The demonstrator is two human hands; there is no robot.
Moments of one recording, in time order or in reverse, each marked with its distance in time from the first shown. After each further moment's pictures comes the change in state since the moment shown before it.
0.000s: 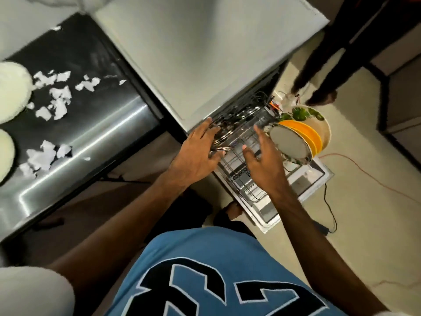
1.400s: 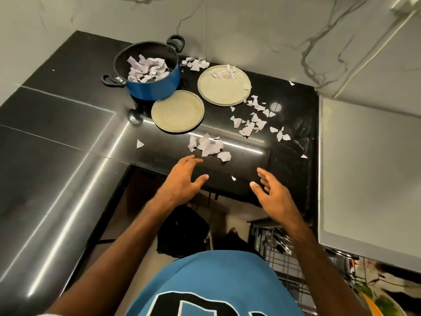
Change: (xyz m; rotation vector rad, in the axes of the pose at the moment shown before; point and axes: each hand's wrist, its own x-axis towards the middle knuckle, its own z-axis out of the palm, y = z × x) left_hand -0.240 -0.264 -0.128 -0.444 0.530 -0.858; right_hand 0.054 -0.234 0.266 -0.284 -0.767 -0.398
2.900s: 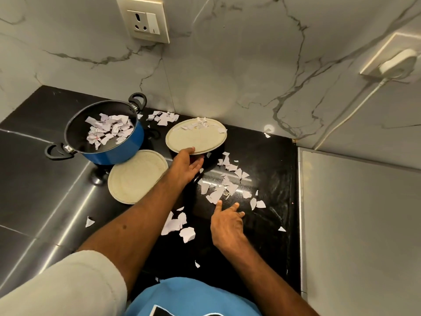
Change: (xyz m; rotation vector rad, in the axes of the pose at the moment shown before) left_hand 0.314 0.122 -0.009 -1.621 0.192 -0.650; right_hand 0.188 -0.072 -0.012 -0.916 -0.390 0.247
